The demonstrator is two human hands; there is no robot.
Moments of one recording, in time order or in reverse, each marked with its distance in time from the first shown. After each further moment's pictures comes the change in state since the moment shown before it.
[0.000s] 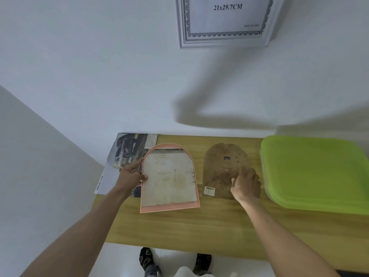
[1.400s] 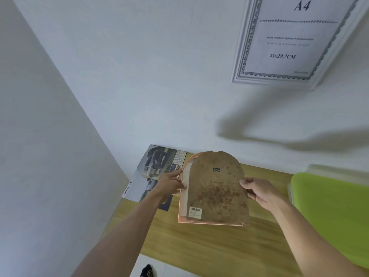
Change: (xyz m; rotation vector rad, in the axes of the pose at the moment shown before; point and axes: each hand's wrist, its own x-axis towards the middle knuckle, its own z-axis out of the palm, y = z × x) left_hand -0.002 0.015 0.006 -0.102 -0.188 0.030; right_hand 0.003 -0.073 -0.092 1.181 -0.514 0.055
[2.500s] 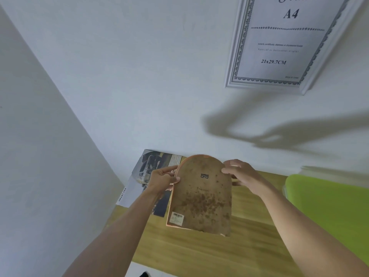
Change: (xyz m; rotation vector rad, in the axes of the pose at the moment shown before) left_hand 0.000 0.030 -0.001 -0.099 0.175 0.081; right_hand 0.000 -0.049 0.028 -0.407 -0.088 -0.215
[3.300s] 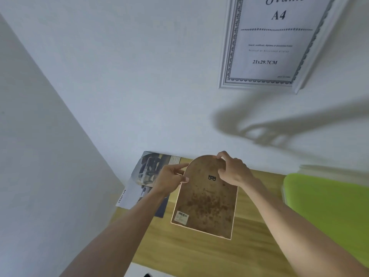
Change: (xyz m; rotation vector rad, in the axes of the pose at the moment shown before) left_hand -0.010 0.013 0.028 0.324 -0.128 0.226; right_hand -0.006 -0.020 0.014 -0.750 0.117 -0.174
